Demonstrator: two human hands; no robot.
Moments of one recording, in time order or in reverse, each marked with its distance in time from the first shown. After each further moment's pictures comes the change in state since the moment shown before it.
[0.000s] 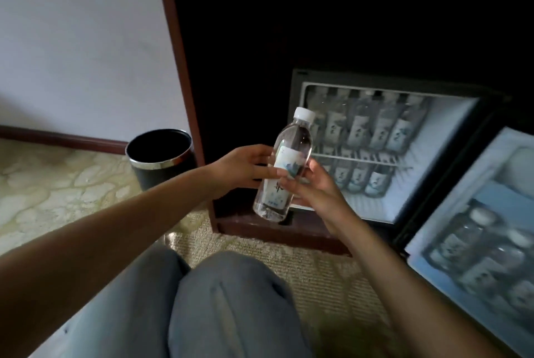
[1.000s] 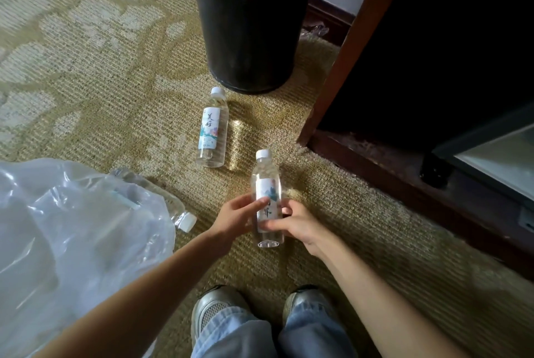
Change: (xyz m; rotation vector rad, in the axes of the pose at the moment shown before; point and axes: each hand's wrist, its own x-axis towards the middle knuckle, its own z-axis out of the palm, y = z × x) left_hand -0.023 -0.451 -0.044 -0.700 0.493 -0.664; right_hand 0.095 0.366 0.187 -0.207 -0.456 0.953
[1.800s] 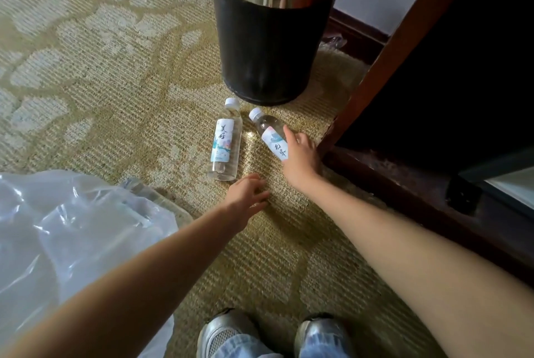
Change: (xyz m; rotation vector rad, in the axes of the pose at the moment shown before) left_hand 0.045 0.053 -0.007 -0.331 0.194 -0.113; right_hand 0.090 -0.107 -0.002 -1.040 0.591 -0.377
